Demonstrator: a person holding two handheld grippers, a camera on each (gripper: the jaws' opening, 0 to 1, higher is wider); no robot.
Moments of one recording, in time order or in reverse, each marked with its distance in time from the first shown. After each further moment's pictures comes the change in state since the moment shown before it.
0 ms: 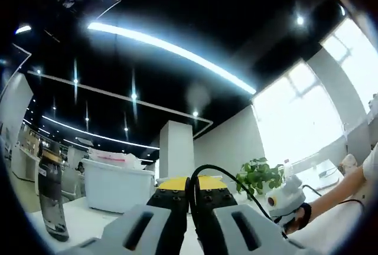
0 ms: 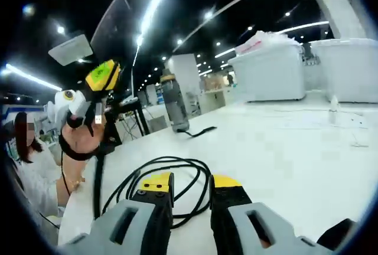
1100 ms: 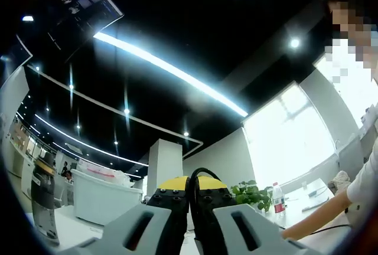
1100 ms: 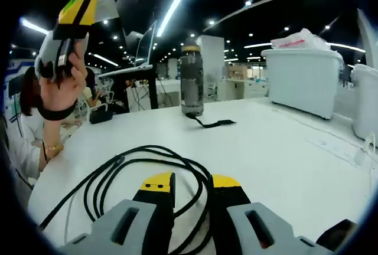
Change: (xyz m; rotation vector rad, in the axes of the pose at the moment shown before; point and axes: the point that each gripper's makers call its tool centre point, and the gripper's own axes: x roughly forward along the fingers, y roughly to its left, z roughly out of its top) left arm -0.010 -0.011 0.045 -0.056 -0.152 -0.067; right arm 0.068 0.016 -0.006 -0.254 0.107 0.119
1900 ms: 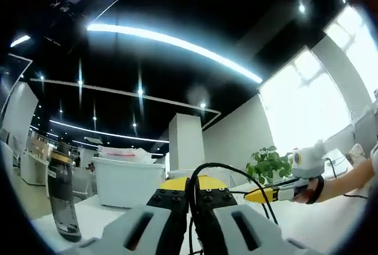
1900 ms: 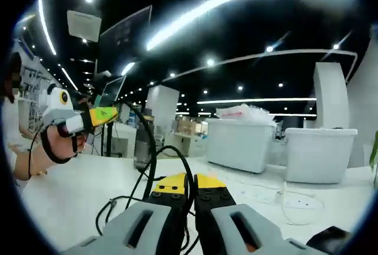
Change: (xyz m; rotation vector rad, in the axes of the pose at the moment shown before) left arm 0.000 0.027 -0.068 0.123 0.246 0.125; right arm -0.171 -0.041 0.079 -0.106 -0.479 -0.441
